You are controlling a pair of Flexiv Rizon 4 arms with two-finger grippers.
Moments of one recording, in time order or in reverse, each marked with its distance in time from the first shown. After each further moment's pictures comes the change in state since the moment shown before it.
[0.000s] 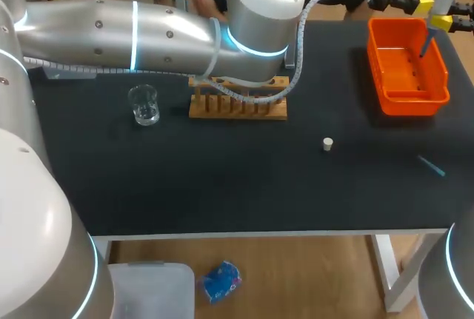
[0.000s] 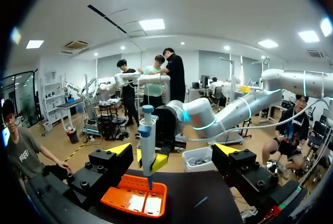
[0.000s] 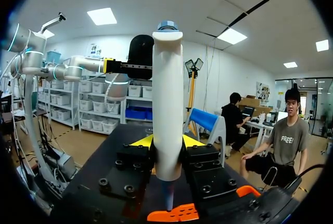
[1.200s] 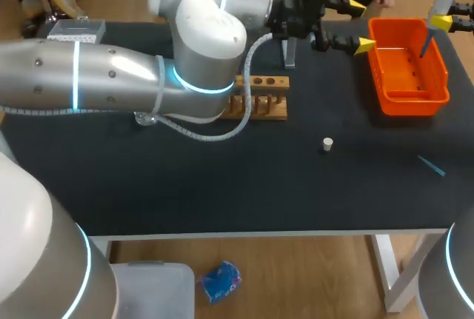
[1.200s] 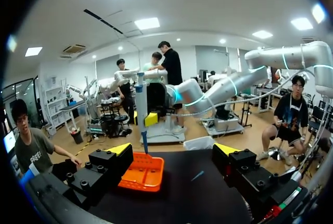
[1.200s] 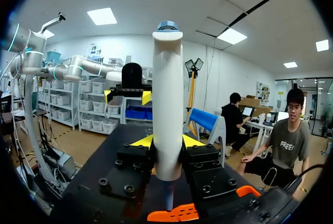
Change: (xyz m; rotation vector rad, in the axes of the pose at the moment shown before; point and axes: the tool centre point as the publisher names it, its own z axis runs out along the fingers) left arm 0.029 0.080 -0.078 -0.019 -0.010 0.066; right arm 0.000 0.000 0.000 0.000 0.000 0.000
